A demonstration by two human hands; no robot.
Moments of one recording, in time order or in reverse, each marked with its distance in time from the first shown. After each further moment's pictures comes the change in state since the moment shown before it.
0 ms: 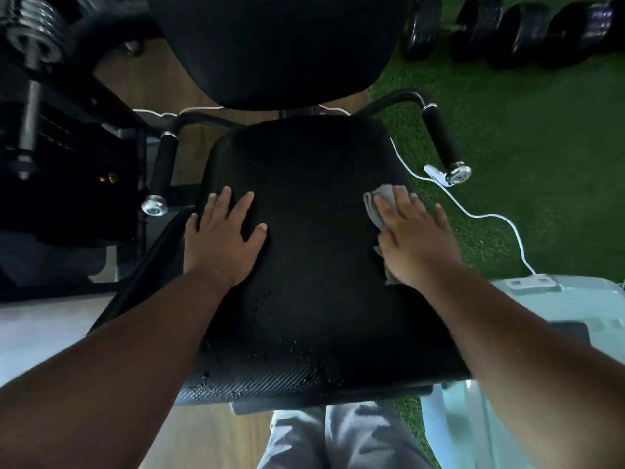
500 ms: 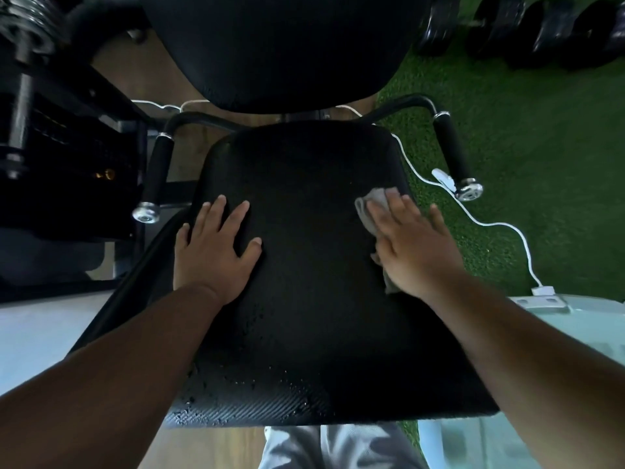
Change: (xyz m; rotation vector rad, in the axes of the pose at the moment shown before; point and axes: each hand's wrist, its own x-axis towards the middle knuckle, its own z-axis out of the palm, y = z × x) left_hand 0.005 0.001 0.002 -0.002 0.016 -0.034; right_hand 0.029 0.003 -0.008 -0.023 -0.010 -0.145
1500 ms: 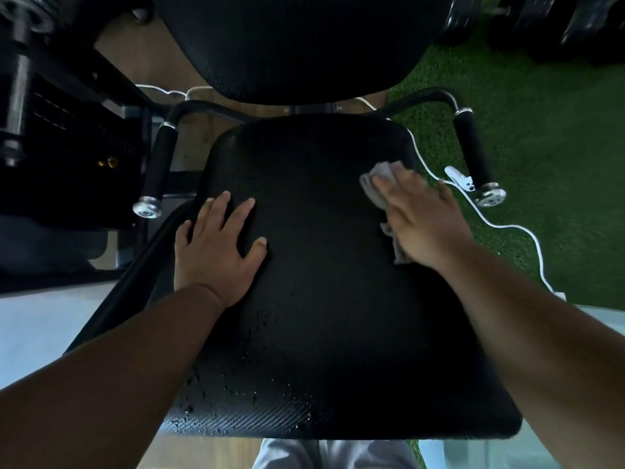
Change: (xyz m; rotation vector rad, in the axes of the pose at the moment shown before) left_hand 0.004 0.000 0.003 -0.020 0.017 -0.006; right_hand 0.055 0.016 -0.003 0.114 0.055 -0.087
